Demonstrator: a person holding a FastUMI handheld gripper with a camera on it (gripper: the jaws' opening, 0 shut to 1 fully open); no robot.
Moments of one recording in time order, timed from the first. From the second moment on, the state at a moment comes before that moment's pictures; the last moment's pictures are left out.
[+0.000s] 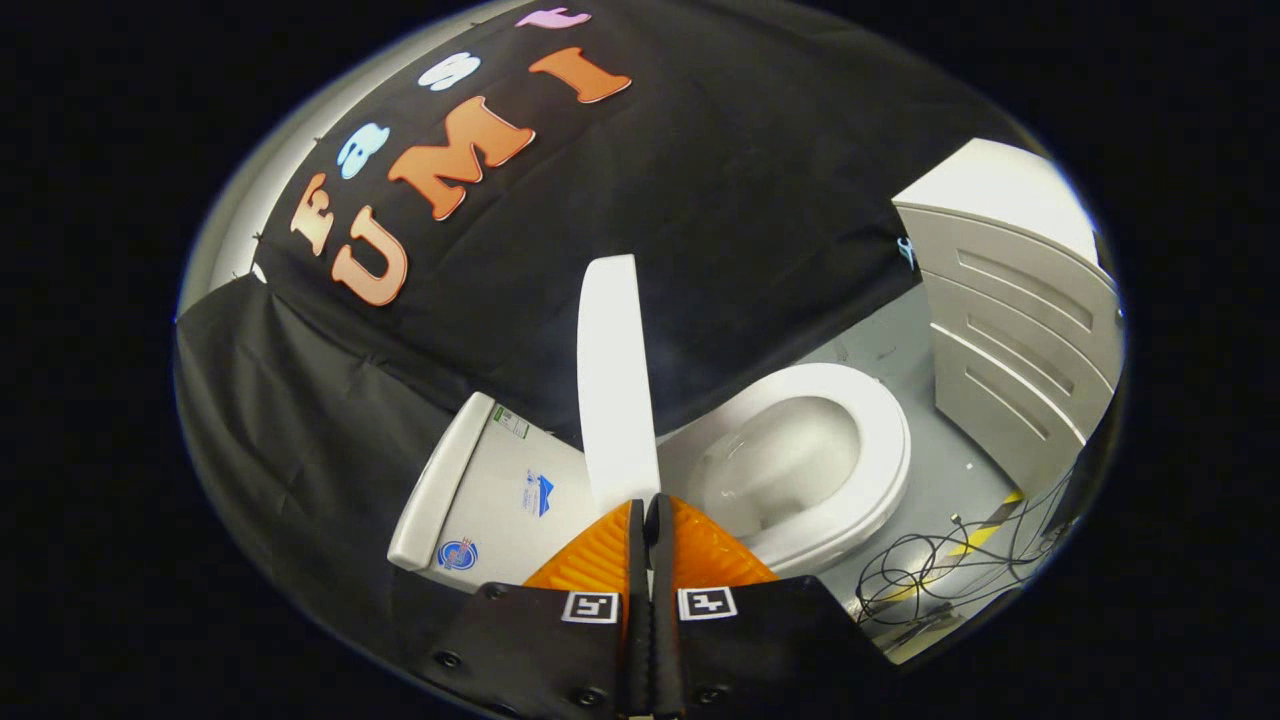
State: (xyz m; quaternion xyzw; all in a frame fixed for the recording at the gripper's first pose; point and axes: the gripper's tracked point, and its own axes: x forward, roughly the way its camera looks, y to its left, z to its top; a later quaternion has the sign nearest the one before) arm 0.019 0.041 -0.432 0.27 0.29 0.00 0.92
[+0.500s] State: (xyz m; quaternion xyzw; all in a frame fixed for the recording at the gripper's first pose) arm 0.026 0.108 -0.406 0.18 0.28 0.00 0.94
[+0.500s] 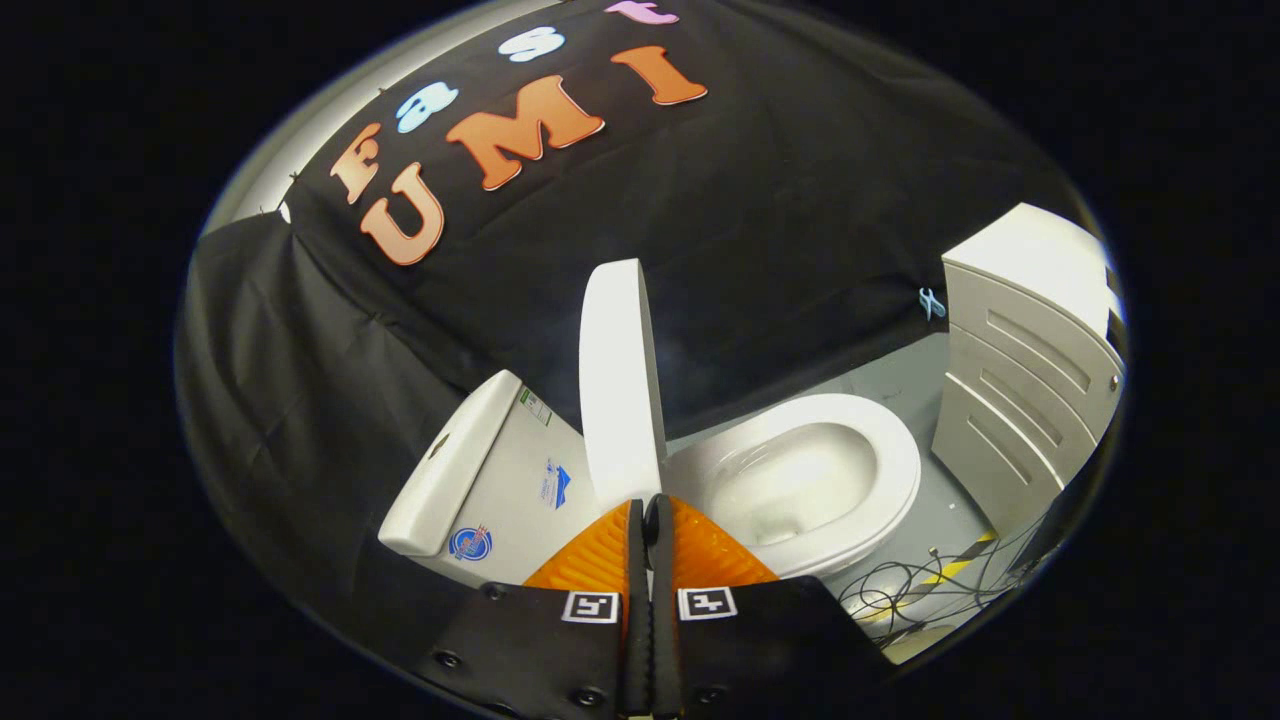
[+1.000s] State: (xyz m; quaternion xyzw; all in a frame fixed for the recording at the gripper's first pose) arm 0.026 0.167 -0.394 0.08 0.26 0.01 0.96
